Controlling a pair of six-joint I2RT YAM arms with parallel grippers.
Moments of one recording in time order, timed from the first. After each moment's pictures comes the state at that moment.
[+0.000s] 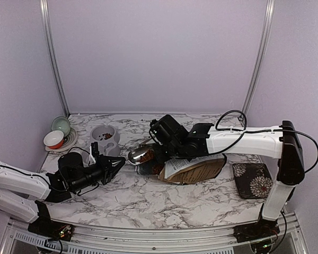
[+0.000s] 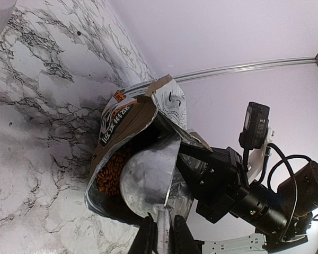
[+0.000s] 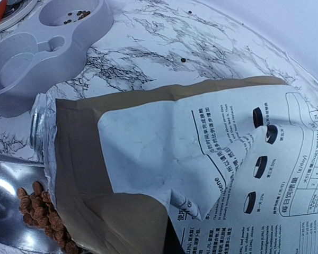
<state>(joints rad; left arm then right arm) -0.94 1.21 0.32 0.75 -0.10 -1.35 1.04 1.80 1.45 -0.52 0.44 0.34</state>
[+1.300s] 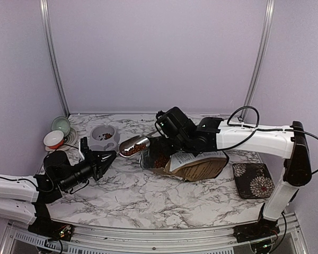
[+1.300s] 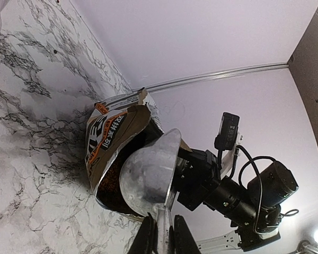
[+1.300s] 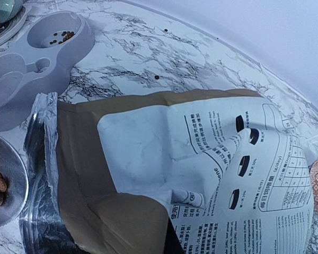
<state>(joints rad) -0.91 0.99 0.28 0.68 -0.09 -1.35 1.03 1.73 1.45 -0.55 0.51 0.30</state>
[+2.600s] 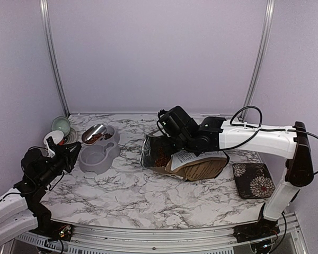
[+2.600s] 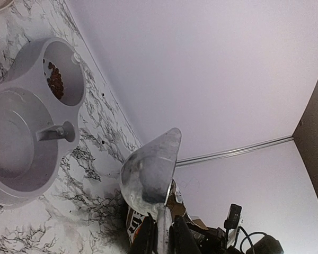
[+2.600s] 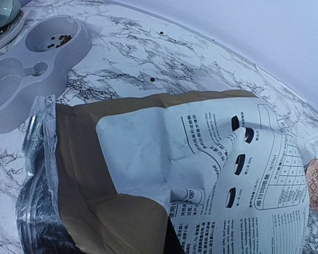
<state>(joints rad) -0.41 0.57 0.18 0.35 0.05 -1.34 1.02 1.71 1.44 -0.55 0.52 0.30</state>
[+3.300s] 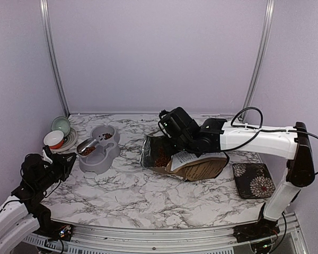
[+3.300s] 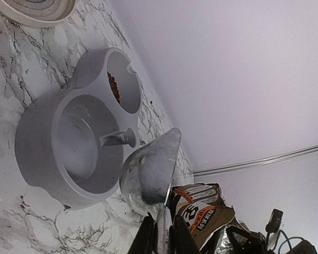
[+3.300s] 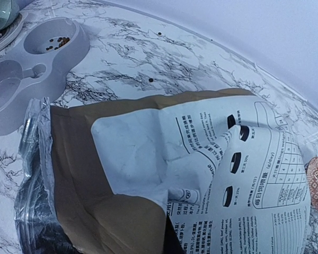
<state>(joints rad) -0.28 0.42 0.12 0.10 0.09 -1.25 1.02 1.69 1.41 -0.52 0.53 0.31</state>
